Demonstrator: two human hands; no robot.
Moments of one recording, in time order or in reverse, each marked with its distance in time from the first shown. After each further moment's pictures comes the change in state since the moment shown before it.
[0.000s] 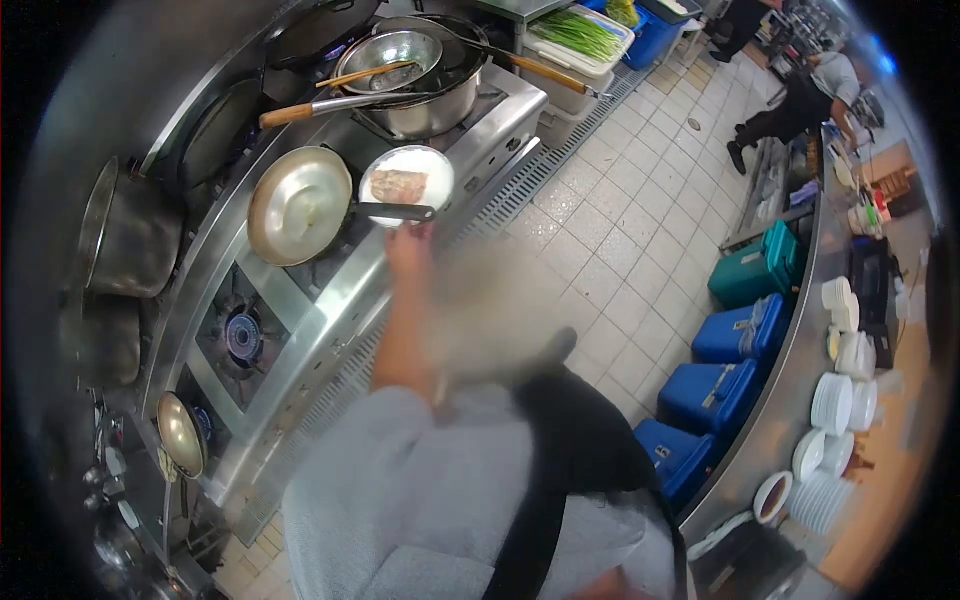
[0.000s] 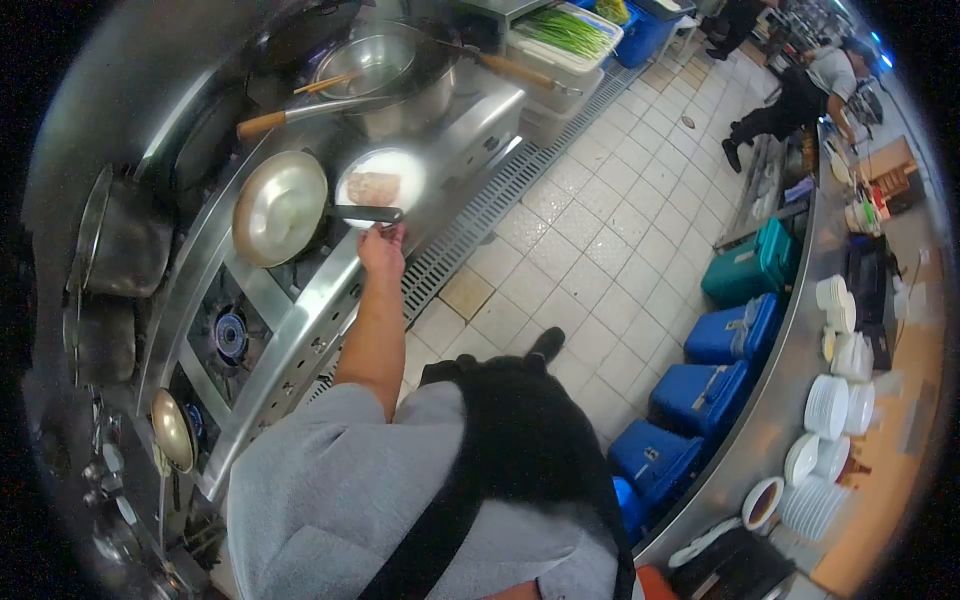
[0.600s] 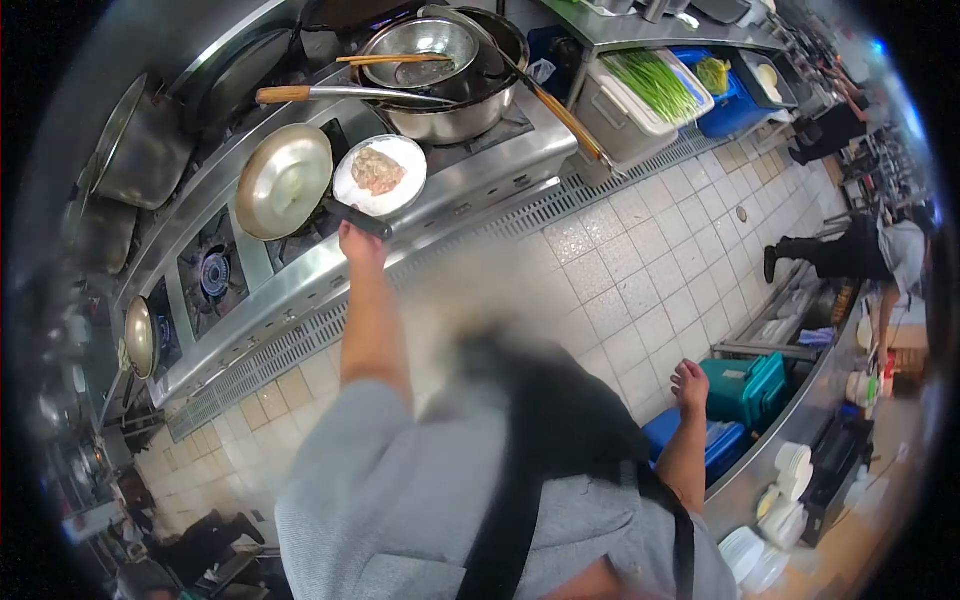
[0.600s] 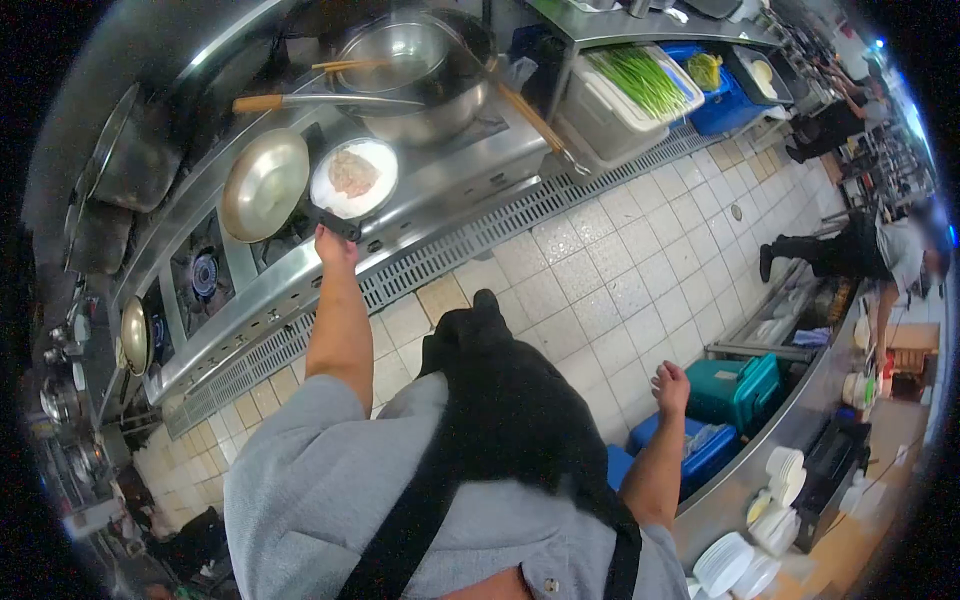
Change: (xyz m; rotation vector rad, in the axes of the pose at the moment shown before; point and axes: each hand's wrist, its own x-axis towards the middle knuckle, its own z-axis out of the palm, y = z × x) left_hand 0.046 -0.002 0.003 -0.065 0.207 0.436; right_hand 0.162 -0.582 -0.018 -0.130 -0.155 -0.570
